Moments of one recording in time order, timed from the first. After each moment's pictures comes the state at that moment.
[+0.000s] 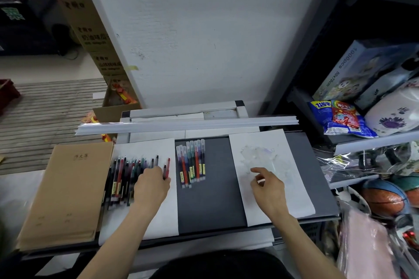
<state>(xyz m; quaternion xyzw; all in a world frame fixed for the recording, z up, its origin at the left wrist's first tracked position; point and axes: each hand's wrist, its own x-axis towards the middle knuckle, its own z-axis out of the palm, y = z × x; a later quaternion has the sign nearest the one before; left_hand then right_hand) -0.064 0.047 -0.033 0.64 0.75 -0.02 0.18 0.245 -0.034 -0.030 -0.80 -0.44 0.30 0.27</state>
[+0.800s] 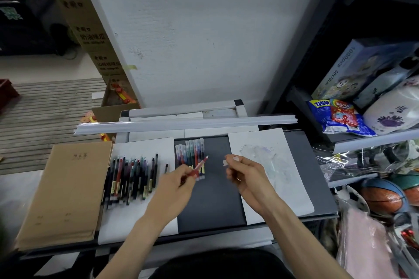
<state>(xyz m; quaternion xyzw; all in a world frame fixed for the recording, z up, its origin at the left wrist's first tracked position) -0.022 0.002 0.032 0.63 0.59 0.22 0.46 0.194 -0.010 0.043 -0.53 -0.16 0.66 0.52</state>
